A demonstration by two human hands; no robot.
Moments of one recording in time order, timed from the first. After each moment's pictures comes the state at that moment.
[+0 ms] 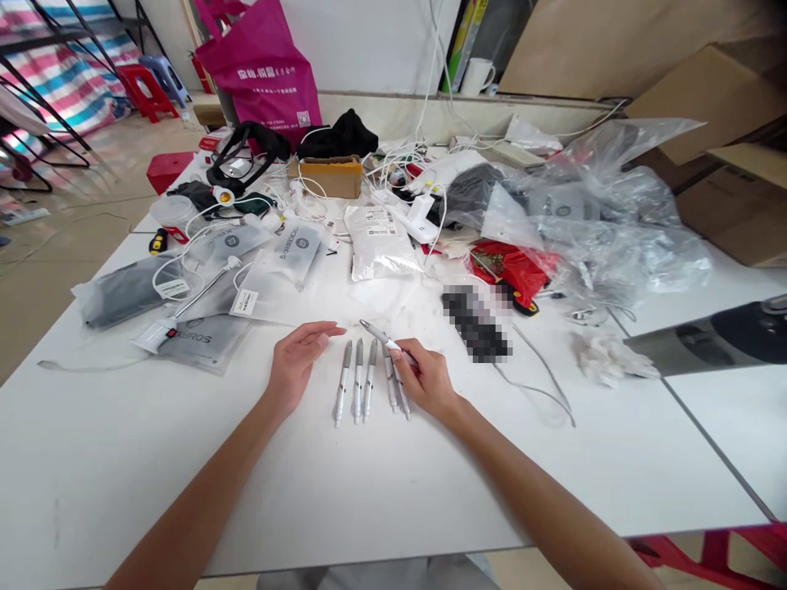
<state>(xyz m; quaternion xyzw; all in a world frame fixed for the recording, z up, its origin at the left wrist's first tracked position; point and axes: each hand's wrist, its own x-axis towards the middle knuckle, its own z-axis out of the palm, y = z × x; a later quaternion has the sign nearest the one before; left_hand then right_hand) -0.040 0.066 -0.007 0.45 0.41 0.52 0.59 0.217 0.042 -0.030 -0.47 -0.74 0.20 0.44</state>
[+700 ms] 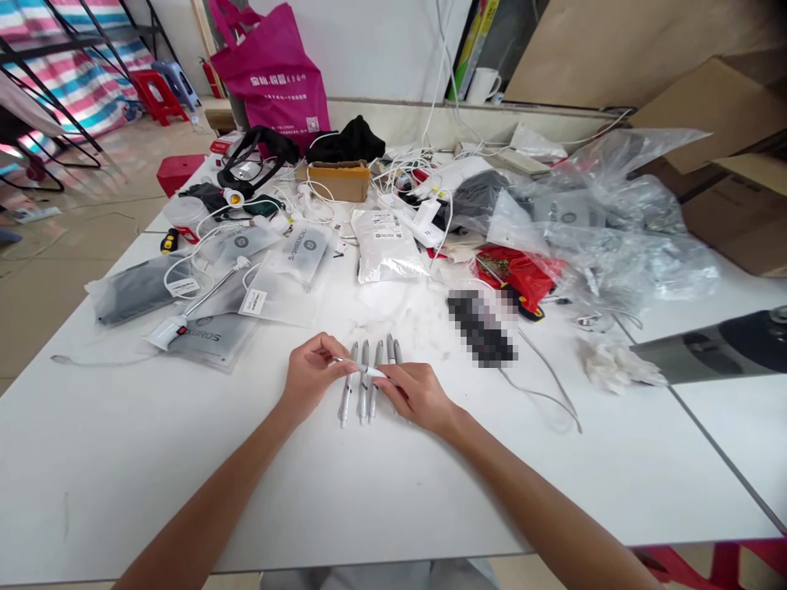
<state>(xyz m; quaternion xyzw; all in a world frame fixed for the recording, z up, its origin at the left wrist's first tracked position) -0.027 0.056 -0.004 0.45 0.39 0.53 0.61 0.204 0.033 -0.028 -0.35 -0.84 0.12 0.39</state>
